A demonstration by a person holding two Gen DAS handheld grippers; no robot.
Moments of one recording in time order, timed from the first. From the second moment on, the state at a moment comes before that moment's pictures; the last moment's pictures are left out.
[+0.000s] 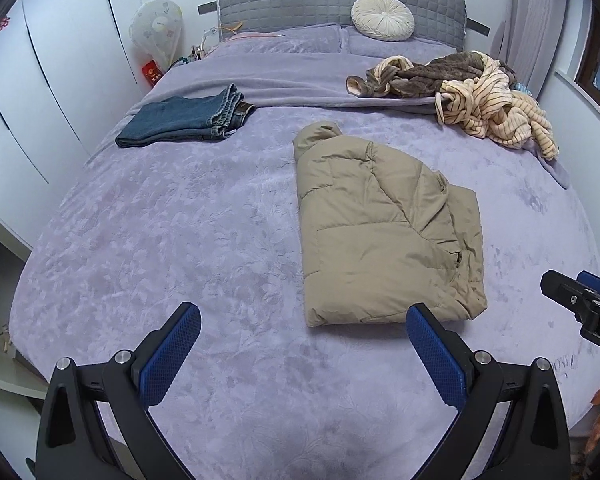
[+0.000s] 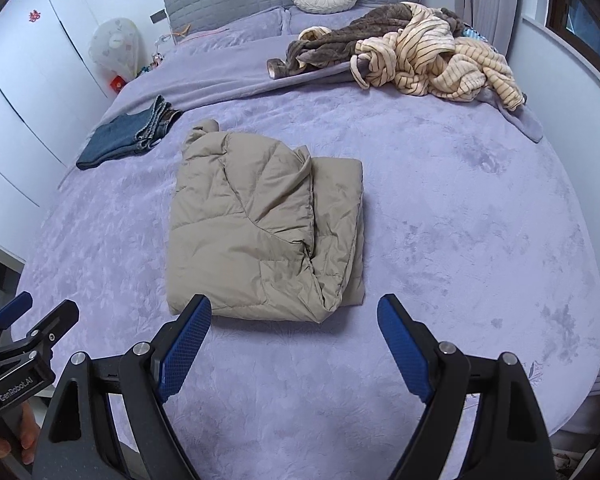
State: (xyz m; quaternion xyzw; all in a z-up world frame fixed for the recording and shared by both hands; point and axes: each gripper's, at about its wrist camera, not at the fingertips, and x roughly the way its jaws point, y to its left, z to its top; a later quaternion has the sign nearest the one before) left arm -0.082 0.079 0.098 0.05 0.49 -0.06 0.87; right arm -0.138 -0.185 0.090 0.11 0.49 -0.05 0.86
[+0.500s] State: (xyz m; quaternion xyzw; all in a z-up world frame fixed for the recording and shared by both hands) left arm -0.086 0.083 0.119 0.03 0.47 -0.06 0.88; right arm -0.142 -0.186 0.115 0.10 0.47 -0.06 0.87
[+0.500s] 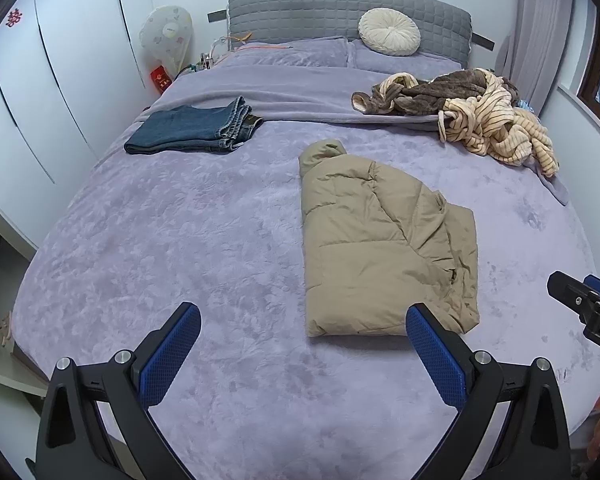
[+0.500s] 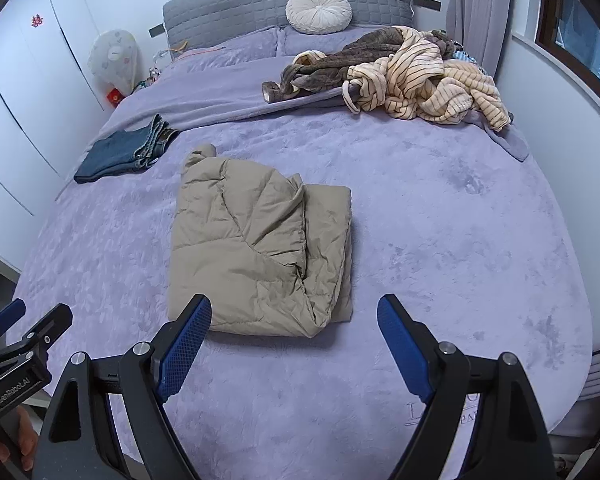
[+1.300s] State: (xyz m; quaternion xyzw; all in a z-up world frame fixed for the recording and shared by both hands) left arm -0.080 0.082 0.121 0.03 0.47 -0.05 0.88; right arm -0.139 -0.191 0.122 0.09 0.47 -0.06 0.88
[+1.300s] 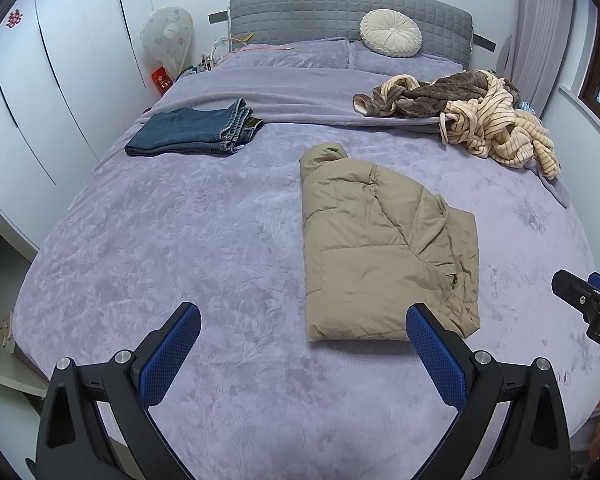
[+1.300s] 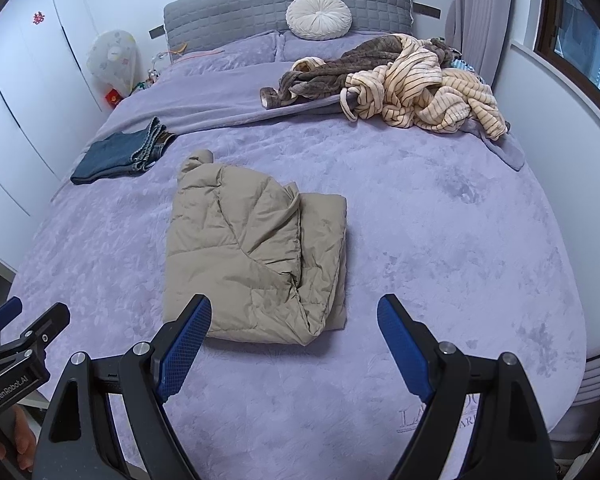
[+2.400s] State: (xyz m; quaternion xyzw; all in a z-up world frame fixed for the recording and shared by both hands) left arm -0.079 0.081 0.121 0.03 0.47 -0.05 0.88; right arm -0.137 -0.192 0.121 0.09 0.47 -0.06 0.88
